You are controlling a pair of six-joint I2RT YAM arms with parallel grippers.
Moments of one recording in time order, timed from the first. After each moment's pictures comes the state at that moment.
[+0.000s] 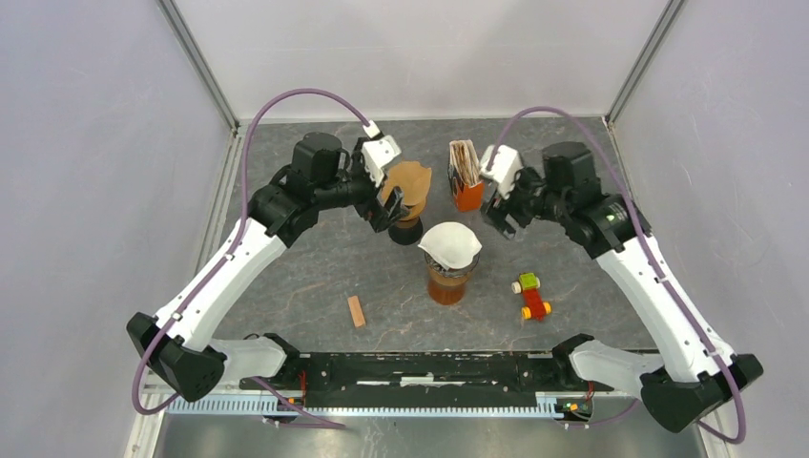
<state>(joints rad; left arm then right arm) -0.59 1.24 1.35 -0.58 0.46 0.29 0.49 1.13 1.33 -0.84 -0.33 -0.58</state>
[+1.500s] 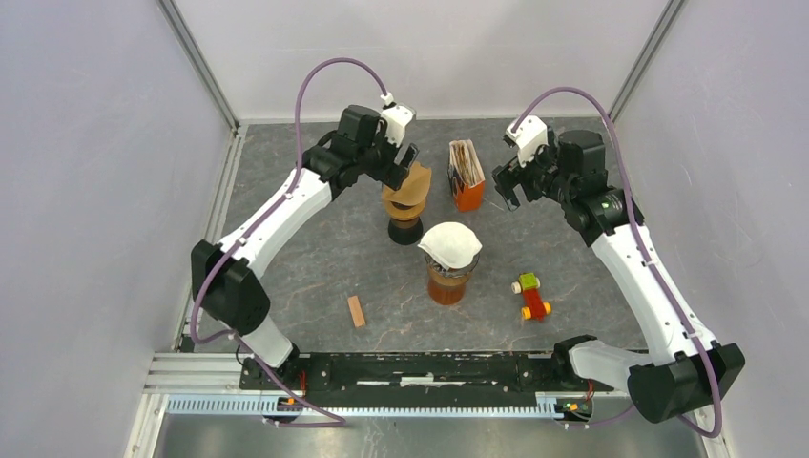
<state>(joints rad) -0.54 1.62 1.55 -0.51 0.03 0.16 0.28 1.17 1.23 -0.53 -0.21 -0.39</state>
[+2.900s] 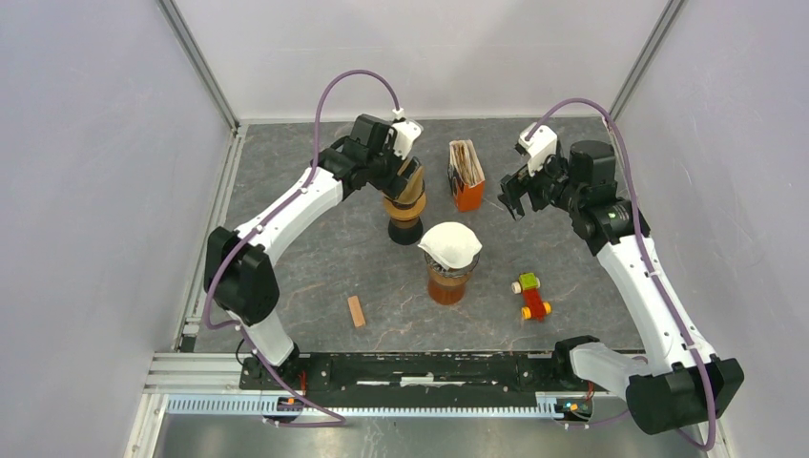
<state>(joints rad) -0.54 1.71 1.53 -0.54 0.01 0.24 0.20 1.10 1.13 -0.51 -0.34 -0.37</state>
